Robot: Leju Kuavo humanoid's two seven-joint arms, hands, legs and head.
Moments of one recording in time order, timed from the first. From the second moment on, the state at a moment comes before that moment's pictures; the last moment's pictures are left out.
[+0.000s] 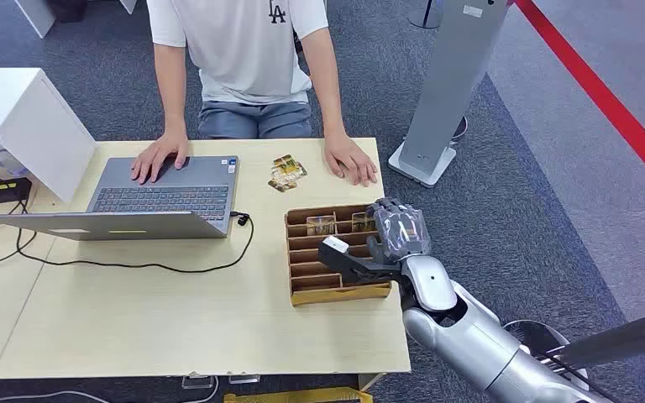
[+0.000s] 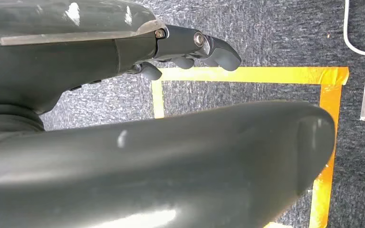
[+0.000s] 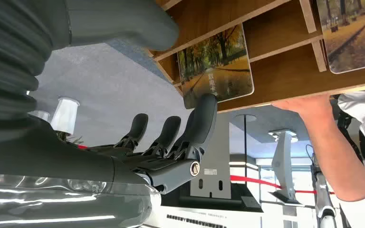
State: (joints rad) left arm -0.11 0.12 -1.13 -0.20 1.29 0.13 -0.09; right arm -0.52 -0.26 0.78 -1.31 1.01 -0.19 0.52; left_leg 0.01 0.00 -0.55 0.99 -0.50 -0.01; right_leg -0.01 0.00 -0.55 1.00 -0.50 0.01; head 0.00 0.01
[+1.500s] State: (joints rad) left arm -0.11 0.12 -1.13 -0.20 1.29 0.12 -0.08; right arm -0.56 -0.25 0.80 -1.26 0.97 -0.21 0.51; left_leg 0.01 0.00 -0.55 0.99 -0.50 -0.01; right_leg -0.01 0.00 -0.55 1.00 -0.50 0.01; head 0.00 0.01
